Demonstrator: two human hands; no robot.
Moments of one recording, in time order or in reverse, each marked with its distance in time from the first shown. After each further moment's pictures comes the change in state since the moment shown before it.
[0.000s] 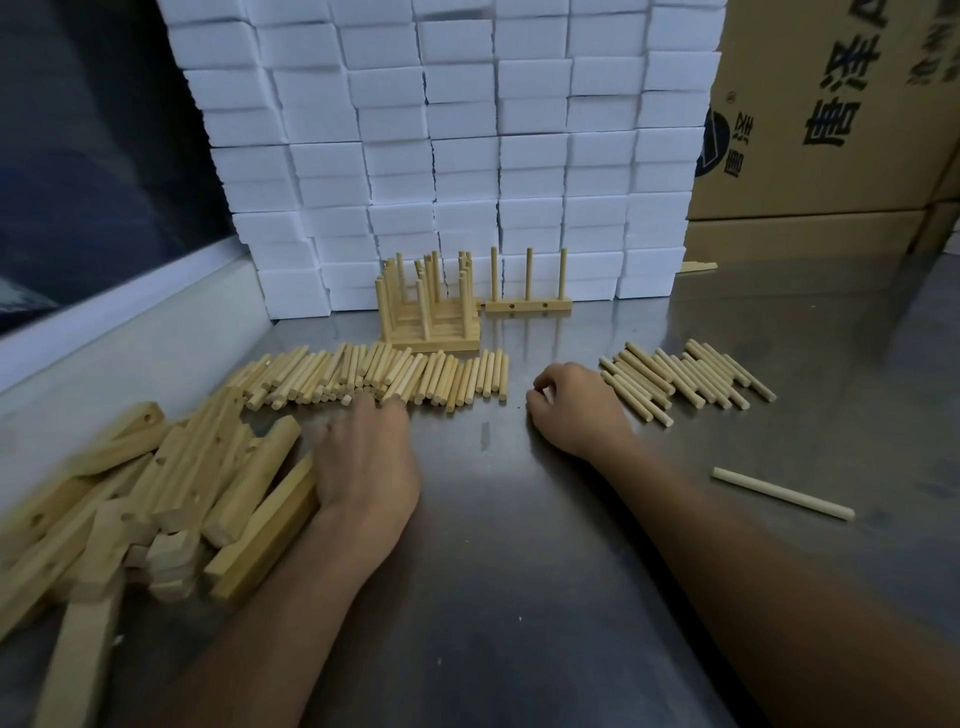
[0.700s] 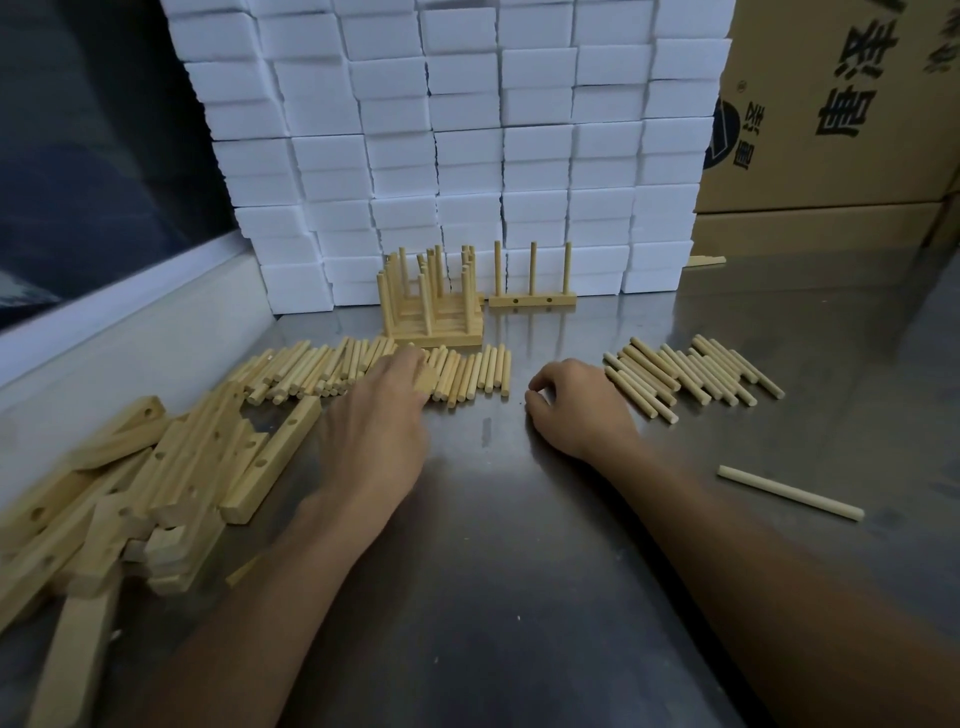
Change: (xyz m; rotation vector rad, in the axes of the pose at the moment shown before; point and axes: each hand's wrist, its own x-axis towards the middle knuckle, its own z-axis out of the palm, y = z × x) left_hand 0.008 -0.001 -0.002 -0.485 0.295 0.157; right_hand -0.008 -0.004 -0.005 0.016 -0.011 -0.055
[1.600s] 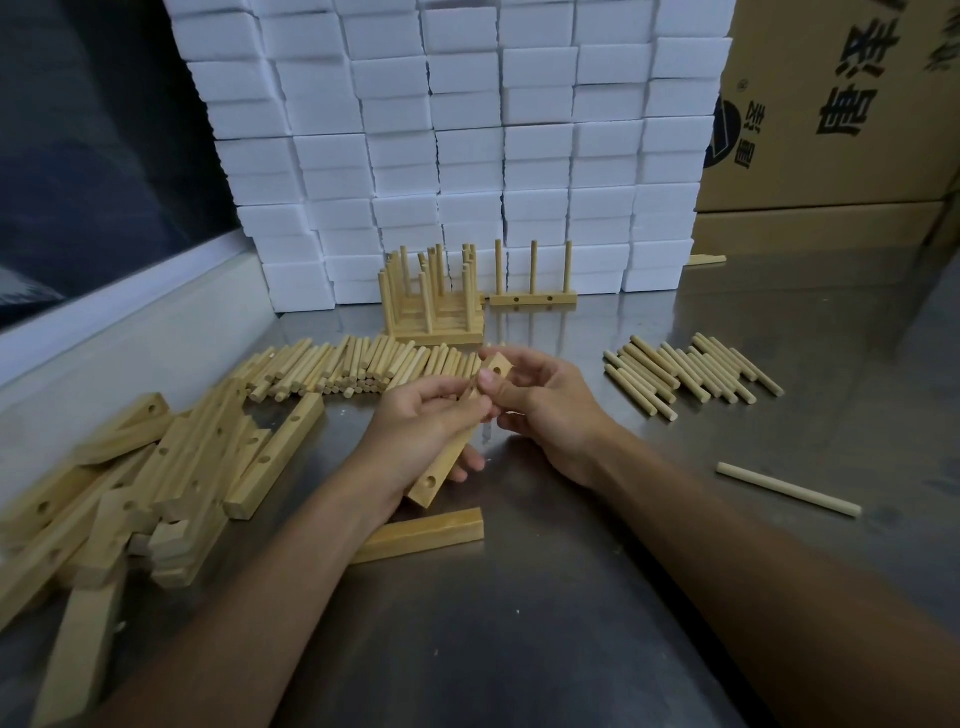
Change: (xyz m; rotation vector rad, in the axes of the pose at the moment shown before) left_hand 0.002 0.013 0.004 -1.063 -0.512 -0.571; right_hand -0.022 -0.037 -0.008 1.273 -0.264 0.150
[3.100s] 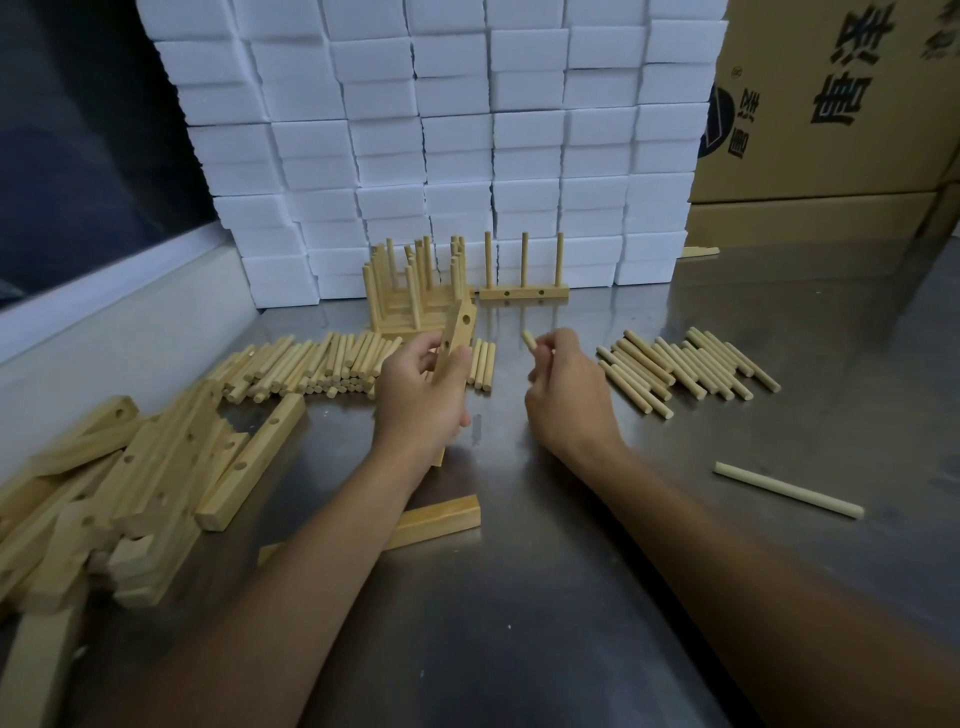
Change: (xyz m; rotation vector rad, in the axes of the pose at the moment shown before) left_hand 0.030 0.002 0.027 0.157 0.338 0.314; right_hand 0.012 0.009 -0.016 -0.923 0.450 -0.228
